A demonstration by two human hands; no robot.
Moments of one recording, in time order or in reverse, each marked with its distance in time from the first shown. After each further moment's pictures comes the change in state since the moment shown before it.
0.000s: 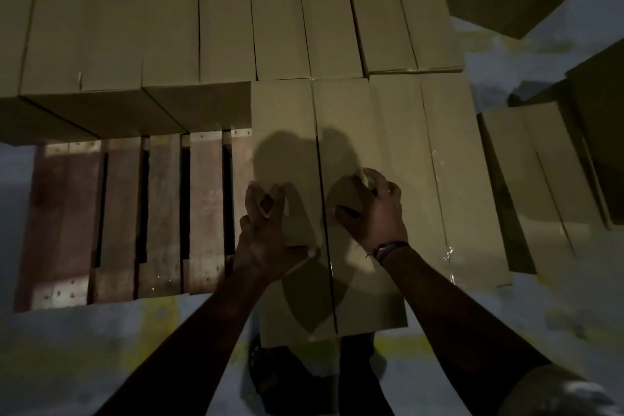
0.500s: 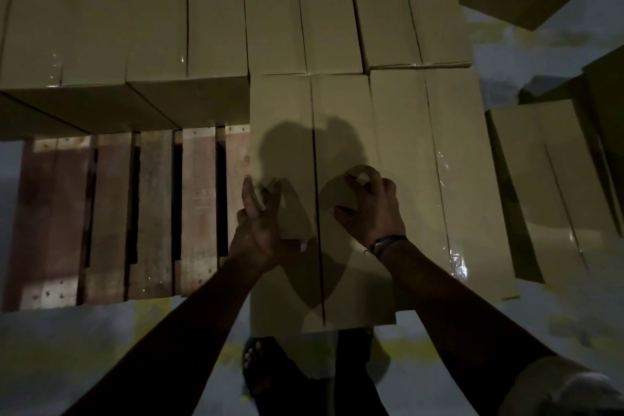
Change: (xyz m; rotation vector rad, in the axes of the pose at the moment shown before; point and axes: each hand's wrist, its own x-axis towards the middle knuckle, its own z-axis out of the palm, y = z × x) left_hand 0.040 -0.008 0.022 -0.011 -0.014 0.001; right_hand 0.030 0.022 0.014 -0.048 -0.089 -0.020
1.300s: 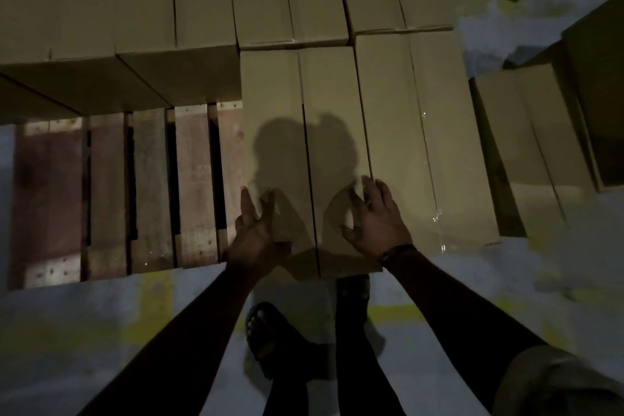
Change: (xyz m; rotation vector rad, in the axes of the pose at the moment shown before) left_hand -0.078 -0.020 0.036 0.069 -0.155 -0.053; right_hand -0.104 0.024 0.020 -0.201 -0.200 -0.015
